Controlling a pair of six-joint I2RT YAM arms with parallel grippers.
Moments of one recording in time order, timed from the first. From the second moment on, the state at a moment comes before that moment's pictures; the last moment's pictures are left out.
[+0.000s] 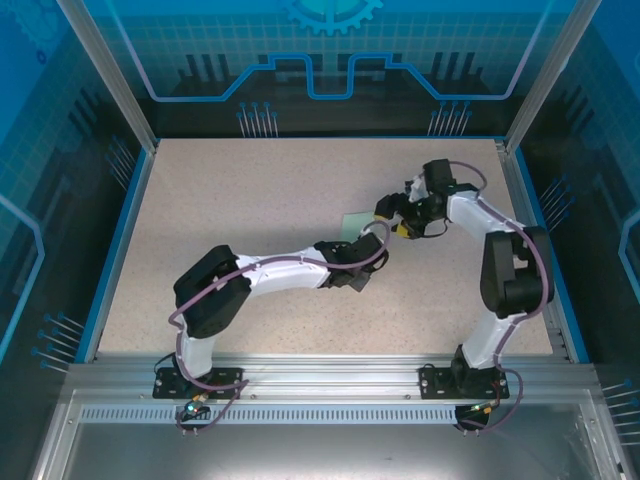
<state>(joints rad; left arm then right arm) -0.96 1.92 1.33 -0.48 -0.30 -0.30 0.11 1.76 1.23 -0.60 -0.63 0.55</state>
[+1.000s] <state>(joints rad) -0.75 1.87 1.26 -0.45 0.09 -0.26 0.30 1.76 0.85 -0.36 -0.66 0.51</state>
